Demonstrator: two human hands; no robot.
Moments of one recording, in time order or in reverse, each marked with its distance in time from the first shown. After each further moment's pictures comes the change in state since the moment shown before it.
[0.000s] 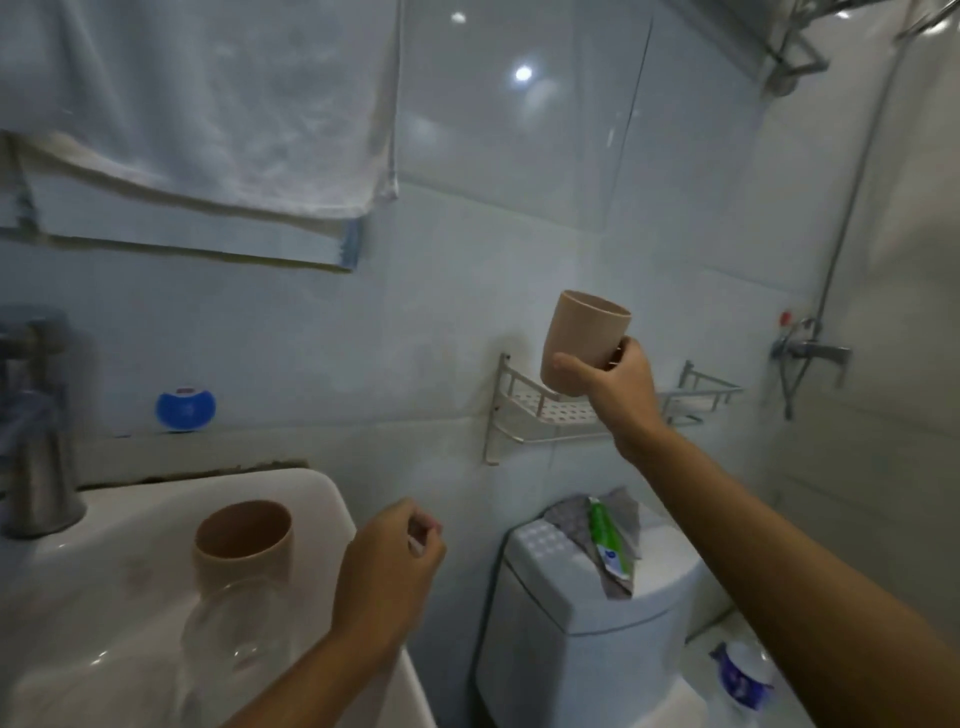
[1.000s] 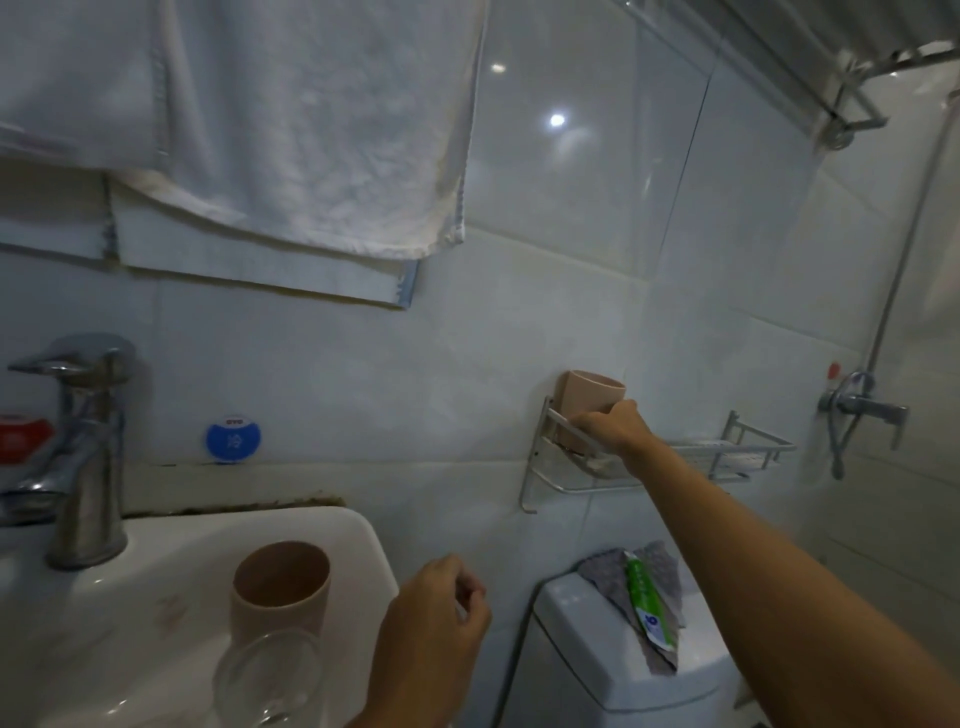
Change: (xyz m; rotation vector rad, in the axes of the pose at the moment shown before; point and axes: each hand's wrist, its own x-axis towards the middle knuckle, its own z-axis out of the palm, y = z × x) left_hand 0.003 -0.010 0.003 -0.015 -0.009 0.062; right_hand 0.123 0.093 0.044 -0.456 -0.182 0.271
